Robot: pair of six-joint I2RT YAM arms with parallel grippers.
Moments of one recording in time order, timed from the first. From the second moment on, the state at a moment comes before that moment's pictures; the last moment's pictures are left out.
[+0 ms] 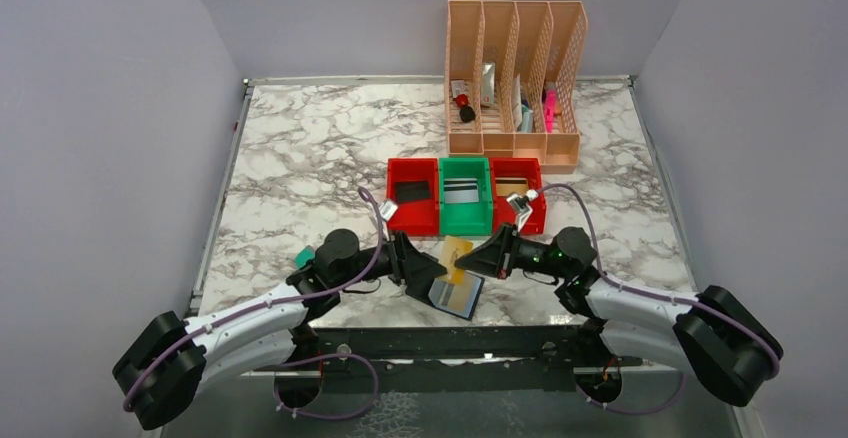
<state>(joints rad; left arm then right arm) -0.83 0.90 0.24 0.53 0.43 -0.96 0.68 1.11 0.16 1.04 -0.67 1.02</state>
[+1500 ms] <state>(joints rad) -0.81 0.81 0.69 -0.57 -0.28 -0.43 0.65 1.13 0.46 0.31 0.46 -0.29</state>
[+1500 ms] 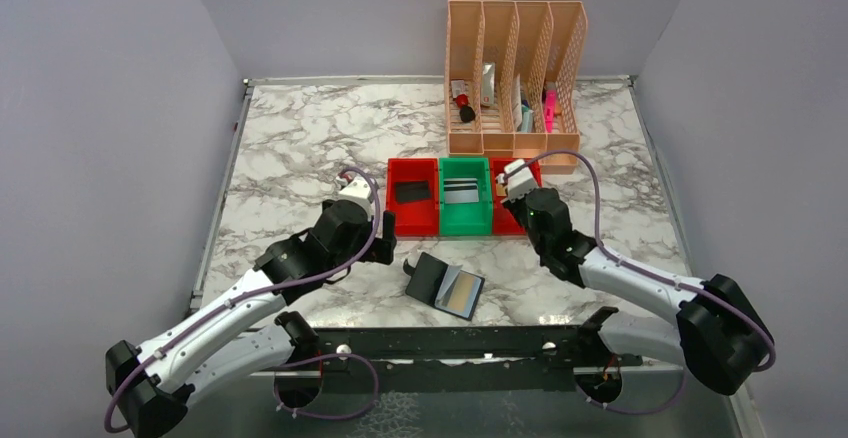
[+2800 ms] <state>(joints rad) -0.81 0.79 0.69 -0.58 -0.30 -0.43 0.50 1.62 0.60 0.54 0.29 -0.65</state>
